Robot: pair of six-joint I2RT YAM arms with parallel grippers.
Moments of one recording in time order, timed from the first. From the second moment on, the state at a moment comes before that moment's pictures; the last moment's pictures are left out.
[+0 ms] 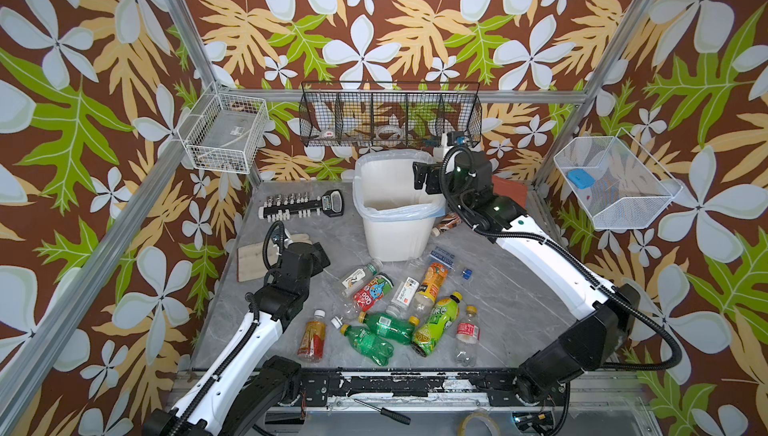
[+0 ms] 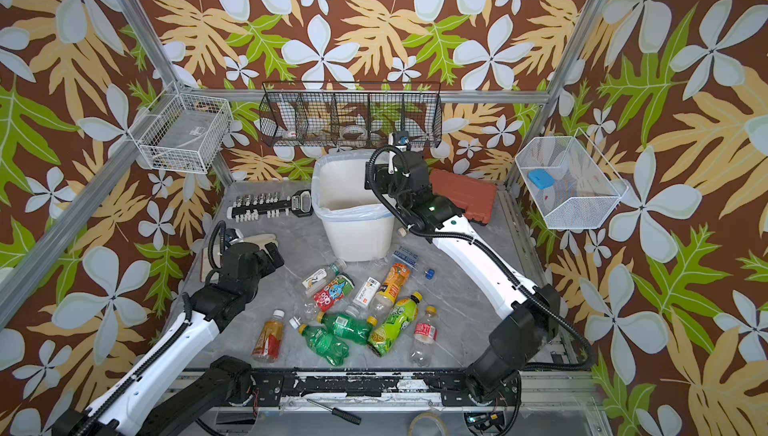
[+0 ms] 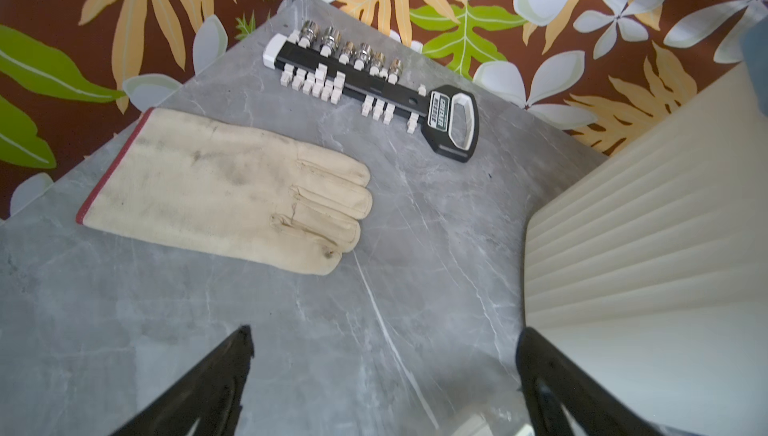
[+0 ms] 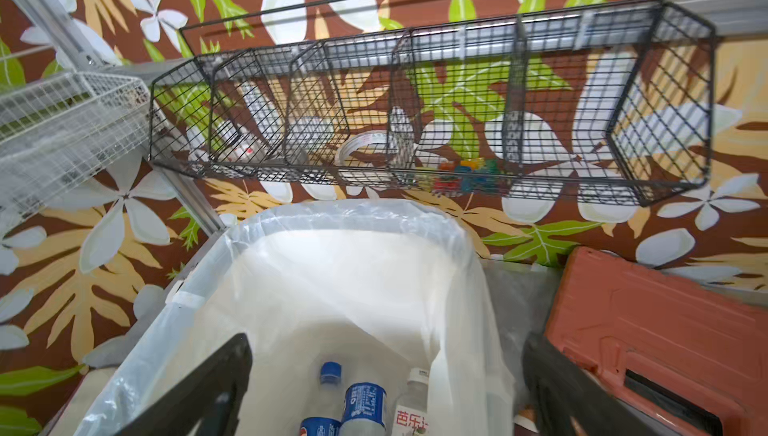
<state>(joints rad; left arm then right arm) -0.30 0.88 0.68 -0.45 -0.43 -0.65 0.54 1.57 1.56 -0.22 0.25 0.27</state>
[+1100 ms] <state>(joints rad) -0.62 0.85 0.60 -1.11 -0.24 -1.04 0.46 1.36 1.28 -0.04 0.18 0.35</state>
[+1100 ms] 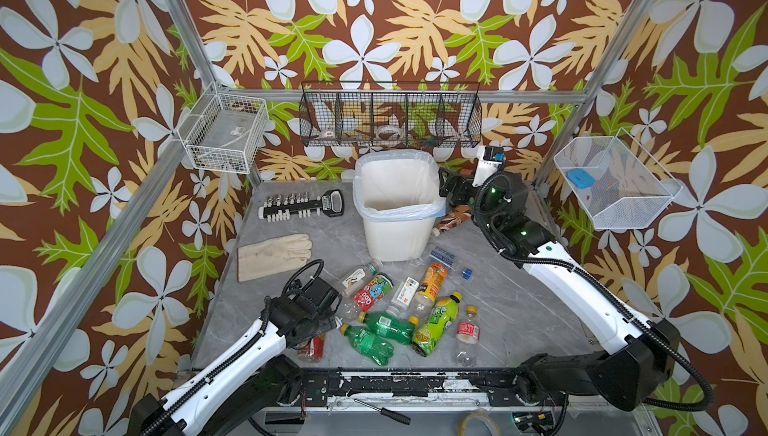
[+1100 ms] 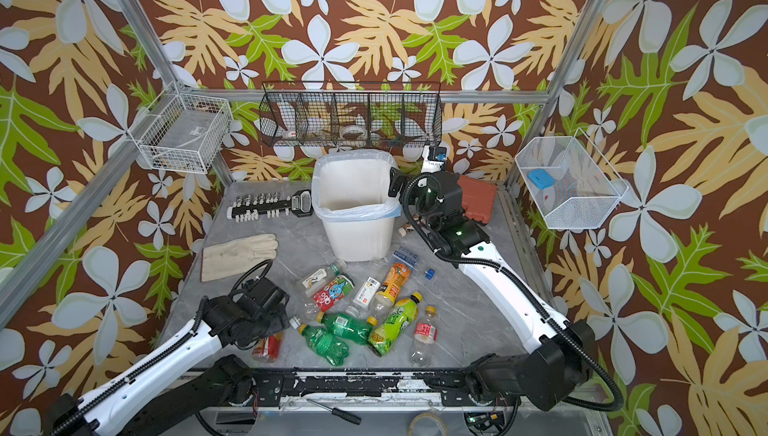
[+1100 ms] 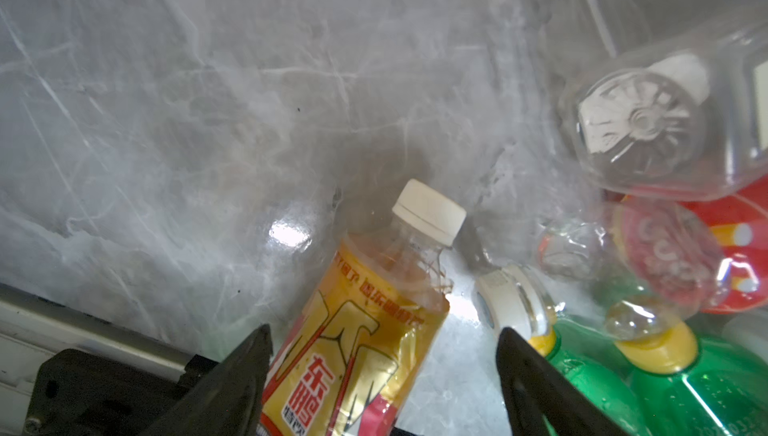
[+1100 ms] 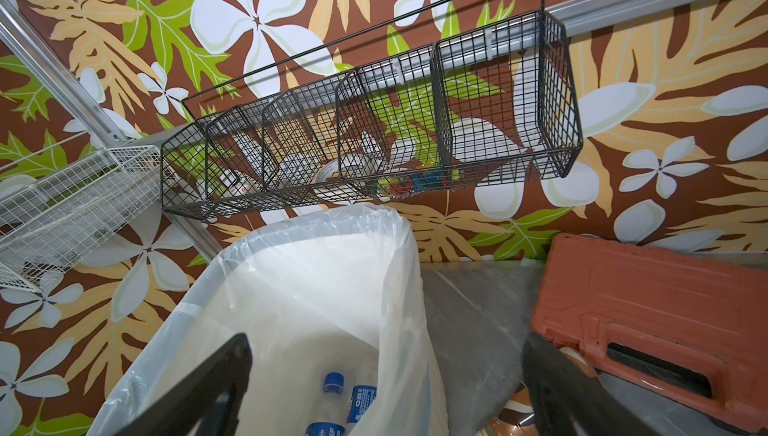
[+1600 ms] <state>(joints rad) -0.66 0.93 0.58 -1.10 -0.25 -1.09 0.45 1.33 1.26 -0.03 0.18 0.35</state>
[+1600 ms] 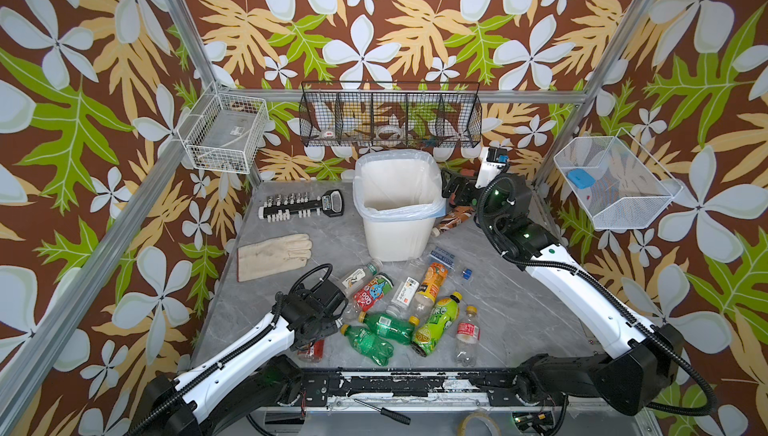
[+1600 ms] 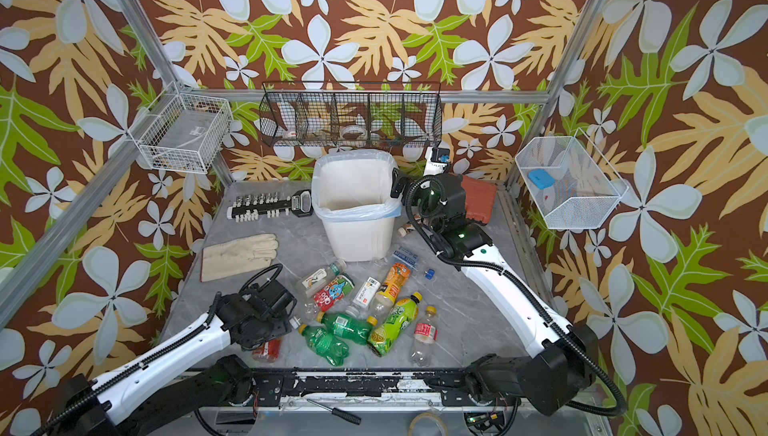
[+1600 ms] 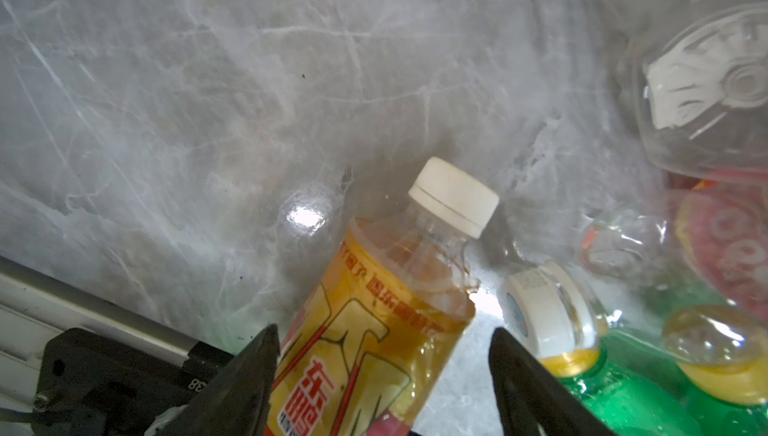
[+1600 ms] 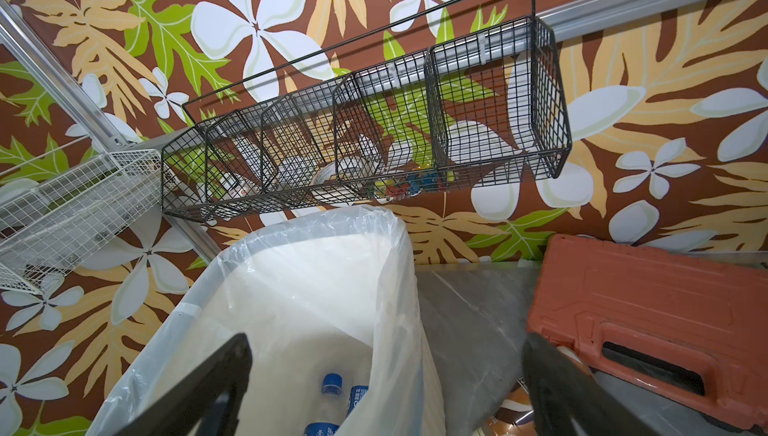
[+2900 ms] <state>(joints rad) -0.66 1.01 0.55 -1.04 -0.28 -1.17 0.35 1.30 1.14 0.07 0.12 0.43</state>
